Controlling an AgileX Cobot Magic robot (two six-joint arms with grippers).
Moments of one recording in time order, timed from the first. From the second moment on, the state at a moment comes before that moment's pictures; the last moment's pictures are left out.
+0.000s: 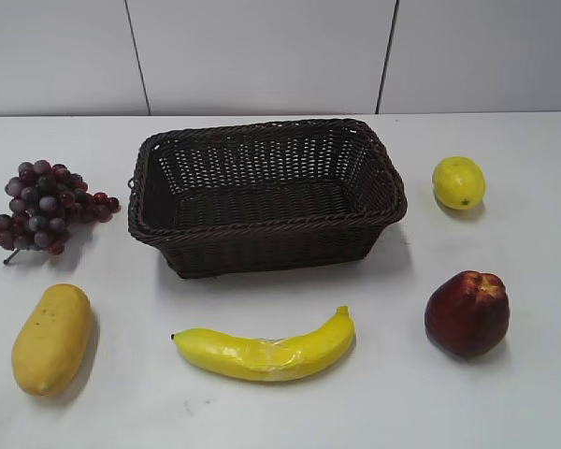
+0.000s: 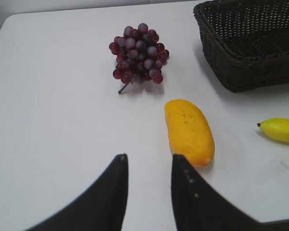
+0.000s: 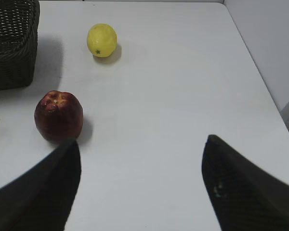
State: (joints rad) left arm -0.05 0.00 -0.48 -0.19 1.09 0.16; right arm 0.05 0.00 -0.50 -0.07 1.04 0.05
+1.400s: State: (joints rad) left arm -0.05 0.00 -0.48 -0.19 1.09 0.16; right arm 0.05 0.37 -0.52 0.04 0.63 0.05
